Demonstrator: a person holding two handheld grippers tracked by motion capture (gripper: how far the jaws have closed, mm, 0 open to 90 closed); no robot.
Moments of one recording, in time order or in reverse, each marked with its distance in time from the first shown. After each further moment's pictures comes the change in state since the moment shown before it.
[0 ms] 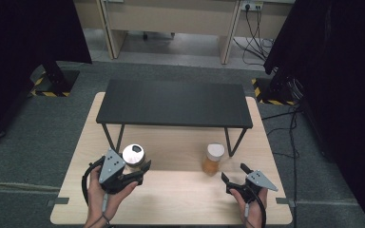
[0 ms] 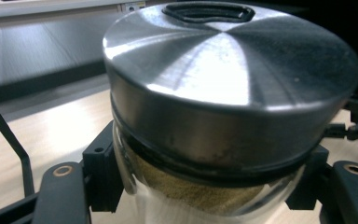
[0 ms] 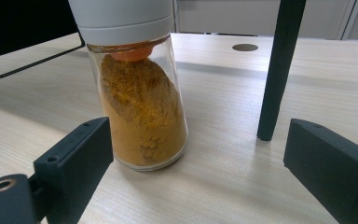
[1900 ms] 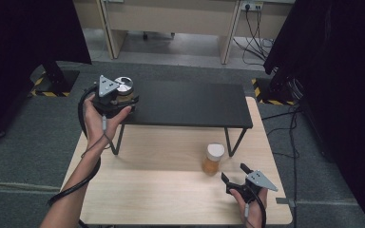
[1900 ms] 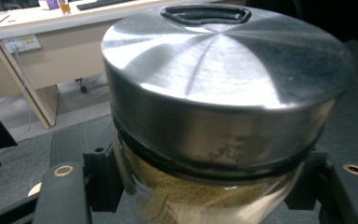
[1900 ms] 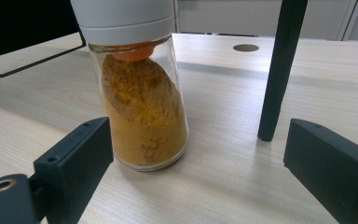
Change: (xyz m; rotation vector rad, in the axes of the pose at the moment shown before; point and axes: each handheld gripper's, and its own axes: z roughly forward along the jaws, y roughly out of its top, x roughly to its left) left arm 0.087 0.112 0.089 0.061 0.229 -0.027; right arm 0.000 0.000 0.000 0.000 0.003 -0.003
